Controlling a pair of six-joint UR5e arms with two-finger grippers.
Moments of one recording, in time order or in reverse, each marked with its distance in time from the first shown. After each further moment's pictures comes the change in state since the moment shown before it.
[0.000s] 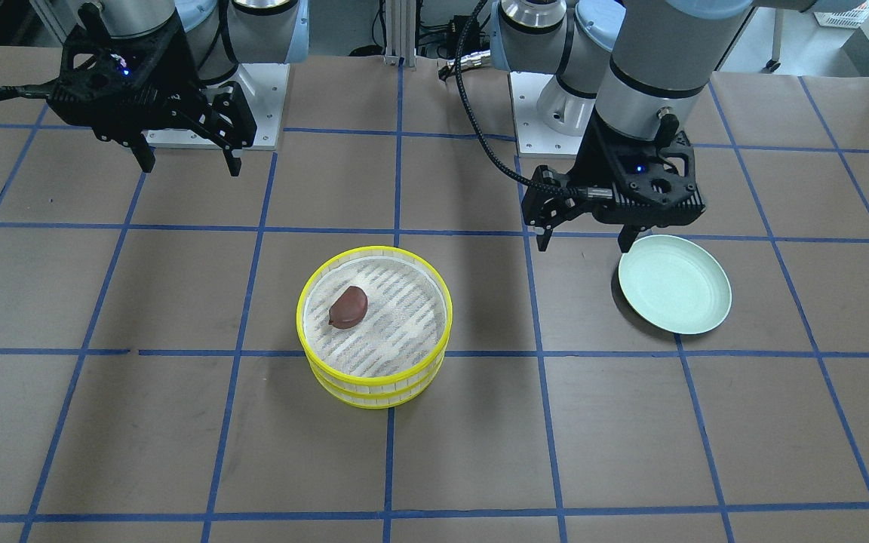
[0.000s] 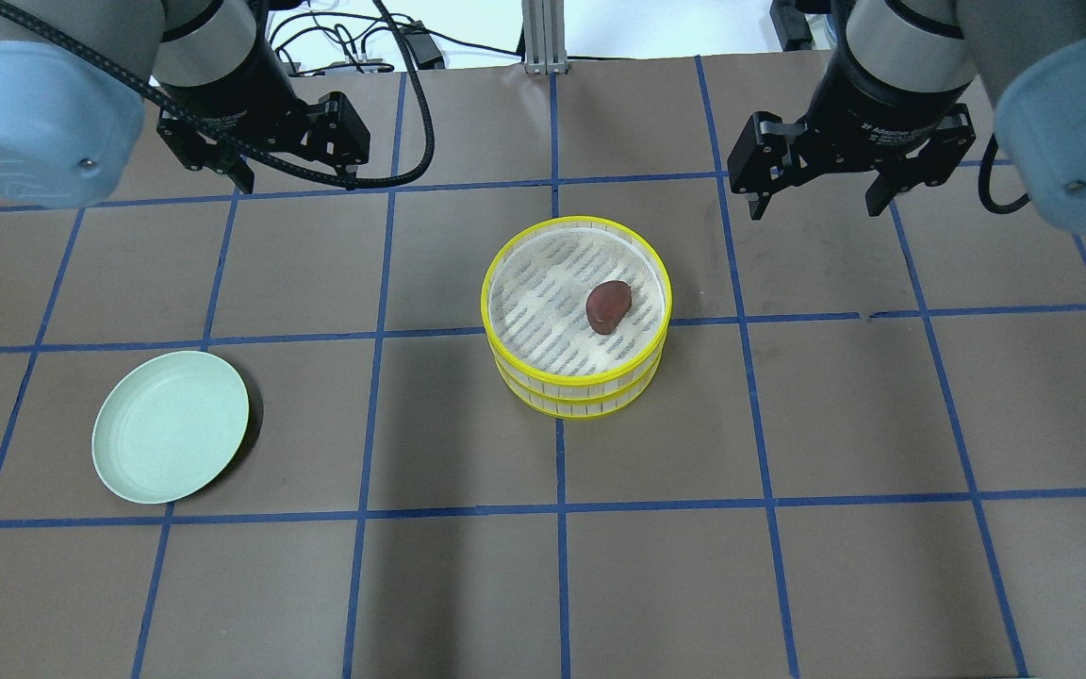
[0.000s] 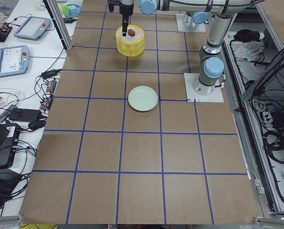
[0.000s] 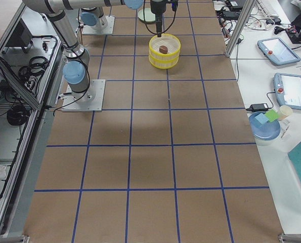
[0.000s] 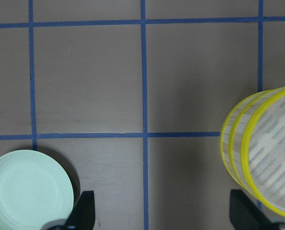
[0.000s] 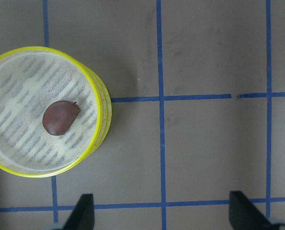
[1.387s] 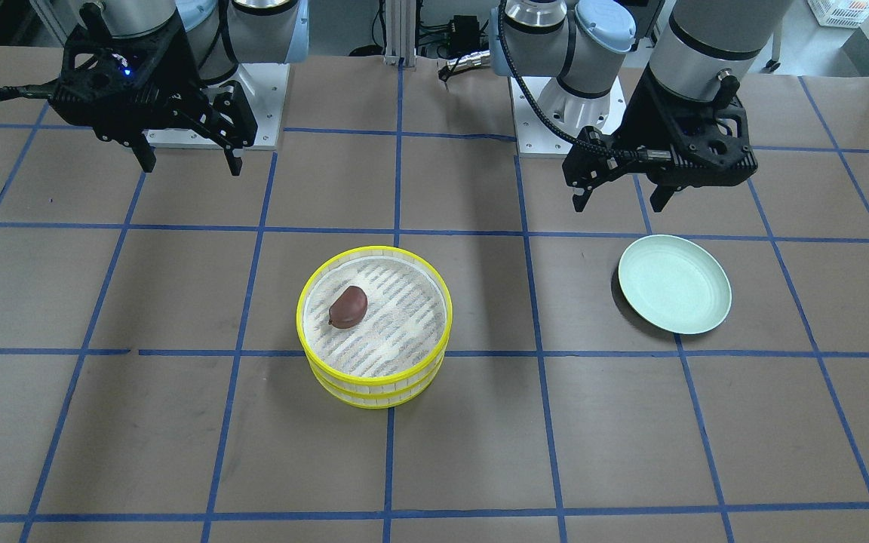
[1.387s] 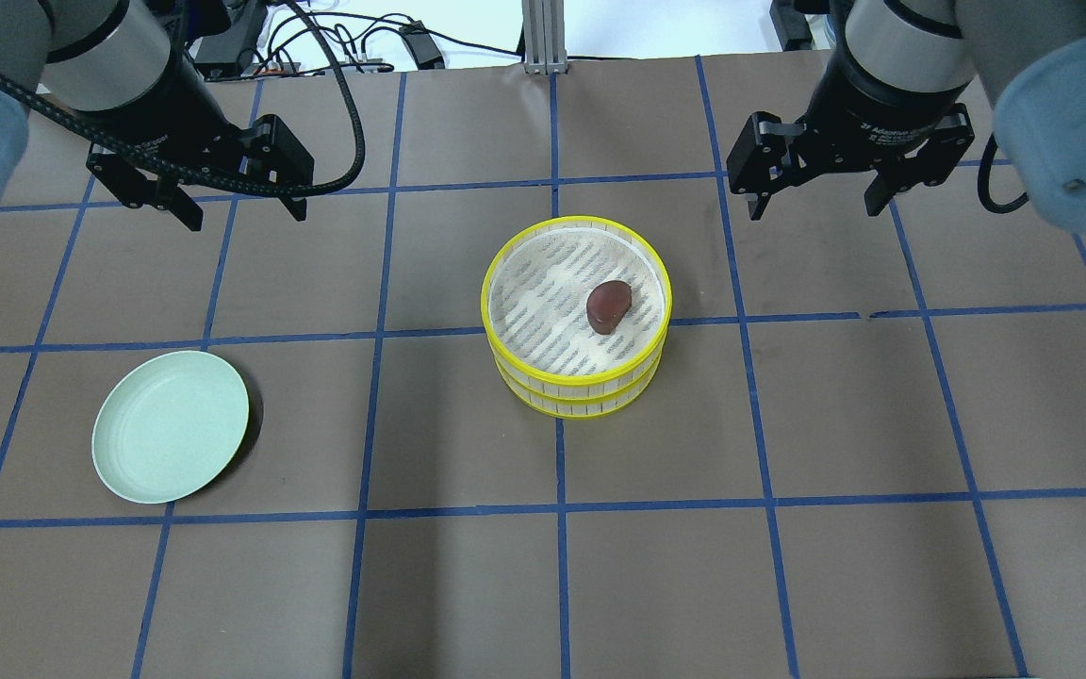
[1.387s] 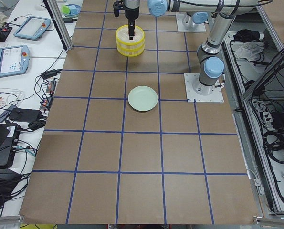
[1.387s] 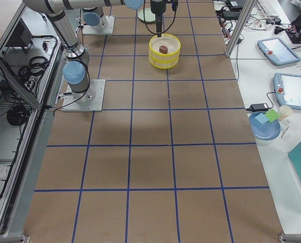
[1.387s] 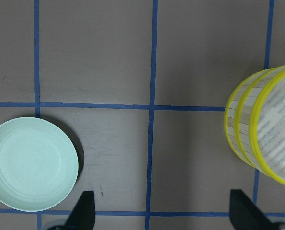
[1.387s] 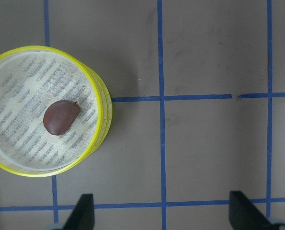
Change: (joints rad) left arm 0.092 0.070 -0.047 -0.092 -0.075 0.041; right arm 0.001 0.001 0.000 0.000 0.001 -0.002
